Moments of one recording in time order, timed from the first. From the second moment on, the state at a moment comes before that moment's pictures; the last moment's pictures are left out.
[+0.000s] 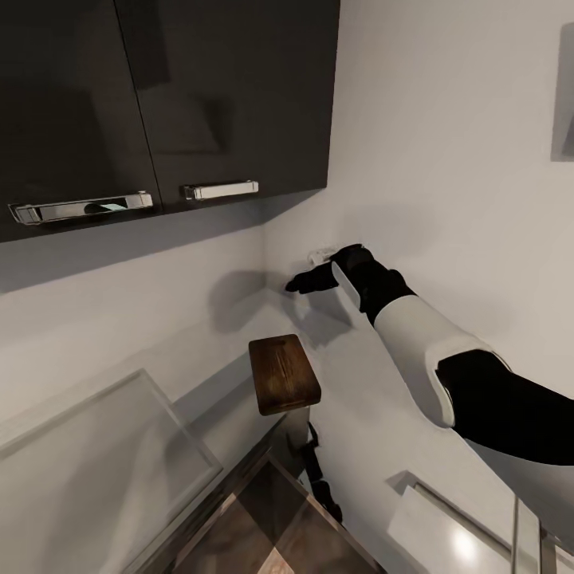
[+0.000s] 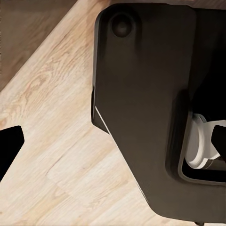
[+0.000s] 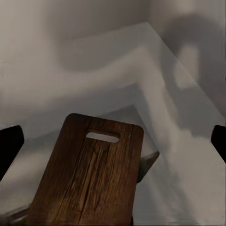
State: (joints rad) left arm 0.39 0.01 0.02 -0.57 0.05 -0.13 0.00; right arm -1.46 0.17 0.23 -0.41 -0.01 0.74 0.30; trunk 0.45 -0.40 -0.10
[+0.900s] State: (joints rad) left arm 0.39 0.01 0.02 -0.56 0.05 -0.13 0.00; right arm -1.46 0.17 0.23 -0.28 0.00 0.65 0.31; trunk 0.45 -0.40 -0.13
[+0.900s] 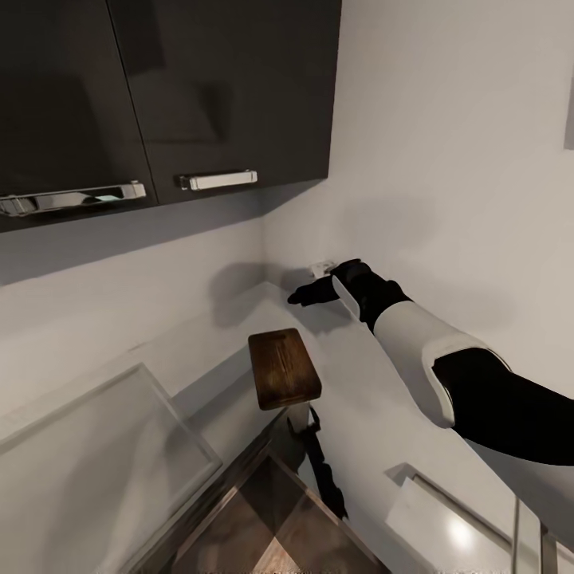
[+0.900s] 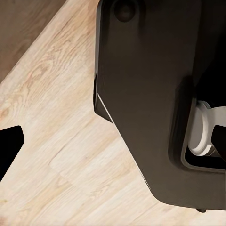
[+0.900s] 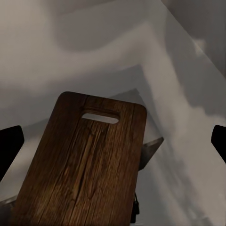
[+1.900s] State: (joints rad) left arm 0.39 0.01 0.02 -0.56 0.05 -0.13 0.00; right arm -1.46 0.17 0.23 -0.28 0.00 0.65 0.31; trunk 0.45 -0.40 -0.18
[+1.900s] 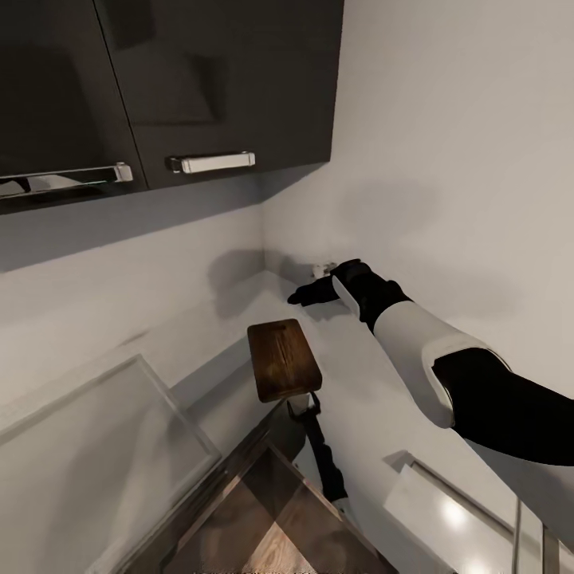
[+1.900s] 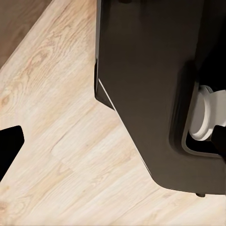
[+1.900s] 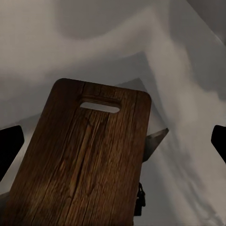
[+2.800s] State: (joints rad) left arm 0.39 0.01 0.02 -0.55 0.05 -0.13 0.00; right arm -1.46 0.17 0.23 -0.28 0.00 0.65 0.32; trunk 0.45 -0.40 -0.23
